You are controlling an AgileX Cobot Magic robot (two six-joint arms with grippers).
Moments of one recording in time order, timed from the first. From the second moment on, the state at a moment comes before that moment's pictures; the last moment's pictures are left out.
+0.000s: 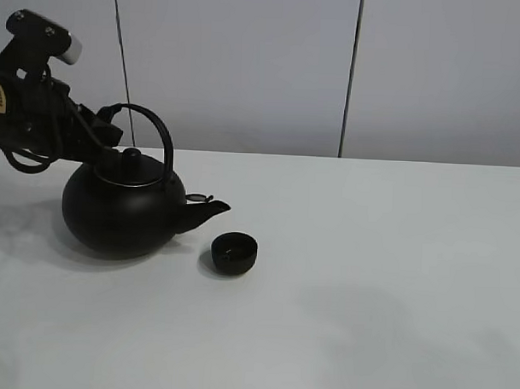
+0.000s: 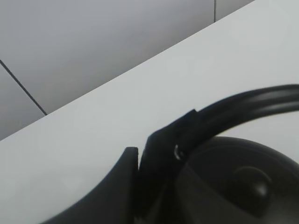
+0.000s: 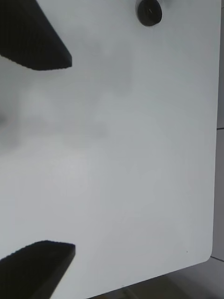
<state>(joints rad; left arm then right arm) -0.20 1.87 -0.85 0.56 -0.57 -0.09 -0.02 -0.02 -0.50 0.01 1.12 -0.10</state>
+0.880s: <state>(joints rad) -0.21 1.87 -0.85 0.59 -0.55 -0.09 -0.02 -0.02 -0.50 0.01 1.12 -0.10</state>
